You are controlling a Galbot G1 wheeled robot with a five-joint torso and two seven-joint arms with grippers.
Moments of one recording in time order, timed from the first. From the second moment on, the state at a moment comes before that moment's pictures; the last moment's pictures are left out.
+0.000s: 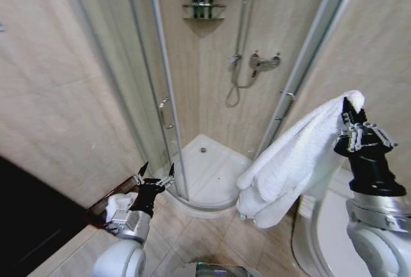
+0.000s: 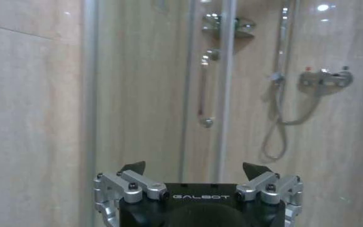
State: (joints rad) left arm 1.79 -1.55 -0.53 -2.43 -0.07 0.14 0.05; right arm -1.62 1.11 1.01 2.50 0.54 0.29 -0.03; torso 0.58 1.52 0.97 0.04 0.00
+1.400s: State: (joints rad) left arm 1.79 -1.55 -0.53 -2.43 -0.07 0.14 0.05; right arm -1.63 1.11 1.02 2.50 0.55 0.31 -0.04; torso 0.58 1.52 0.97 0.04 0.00
